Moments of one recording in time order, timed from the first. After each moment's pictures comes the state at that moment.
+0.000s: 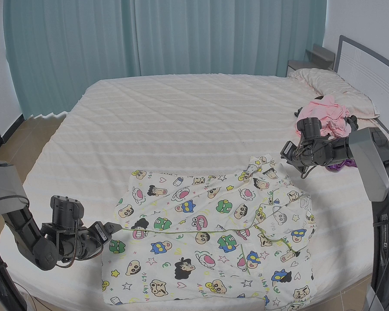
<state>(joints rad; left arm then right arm) -0.19 1.98 -0.31 -0.90 -0.04 -0.82 0.11 2.49 -1.79 -0.06 -0.04 0.74</state>
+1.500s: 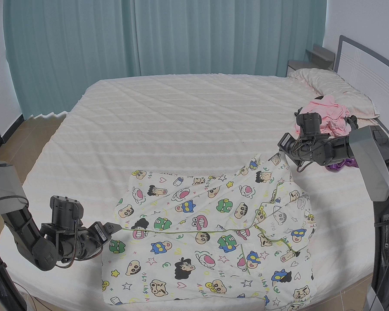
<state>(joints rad) -0.18 1.98 -0.31 -0.90 -0.04 -0.82 0.14 2.47 -1.76 -0.18 -0.02 0.78</state>
